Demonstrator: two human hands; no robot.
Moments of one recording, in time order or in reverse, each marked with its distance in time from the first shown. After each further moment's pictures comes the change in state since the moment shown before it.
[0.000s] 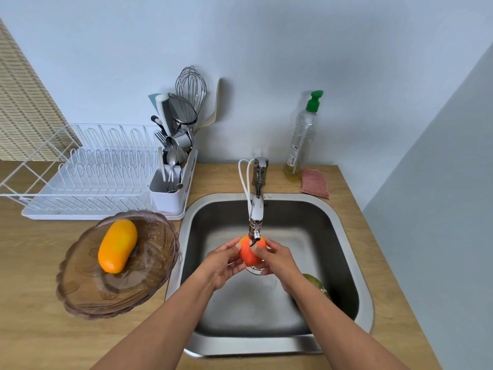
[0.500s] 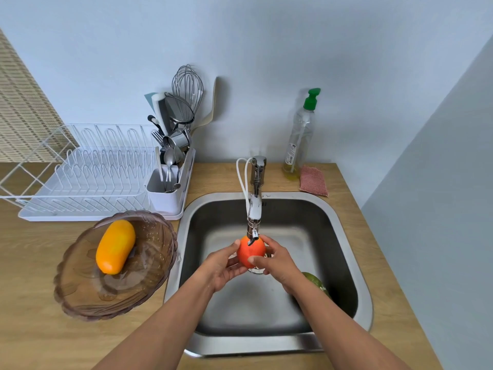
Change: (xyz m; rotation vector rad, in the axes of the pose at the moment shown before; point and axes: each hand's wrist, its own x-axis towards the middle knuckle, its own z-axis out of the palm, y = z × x) left_hand 0.001 -0.004 0.001 -0.016 0.008 -0.065; right_hand -0.003 0.005 -0.006 -0.015 -0.078 -0.041
